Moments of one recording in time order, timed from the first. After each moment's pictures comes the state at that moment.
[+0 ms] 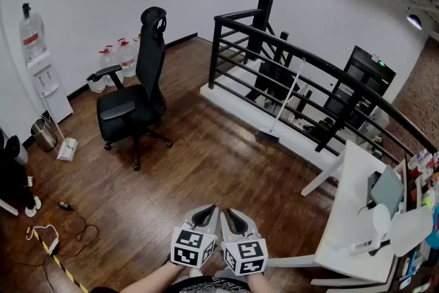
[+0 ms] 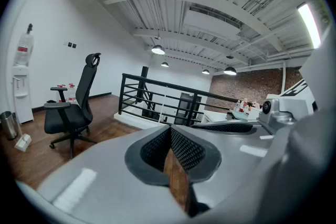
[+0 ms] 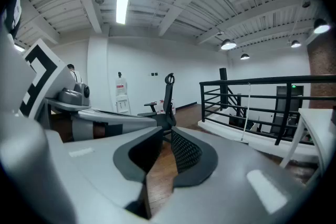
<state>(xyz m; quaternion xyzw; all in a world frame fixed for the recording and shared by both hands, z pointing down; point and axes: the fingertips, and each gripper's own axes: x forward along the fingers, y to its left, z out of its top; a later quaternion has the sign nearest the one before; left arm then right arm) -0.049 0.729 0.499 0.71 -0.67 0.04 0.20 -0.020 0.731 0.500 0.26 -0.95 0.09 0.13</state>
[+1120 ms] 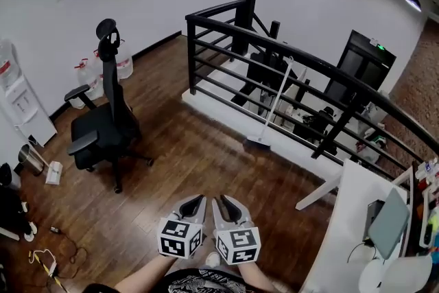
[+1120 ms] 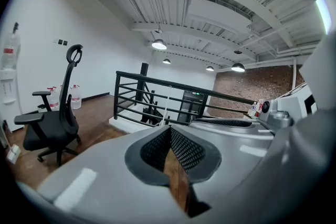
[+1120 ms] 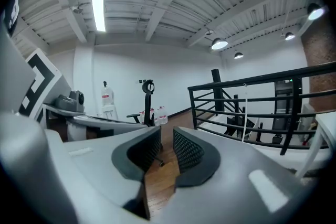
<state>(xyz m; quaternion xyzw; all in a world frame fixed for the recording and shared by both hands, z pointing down) -0.061 0.440 0.498 0.71 -0.67 0.05 0.21 -0.024 0.429 0.493 0.29 -0.95 0.12 0.09</state>
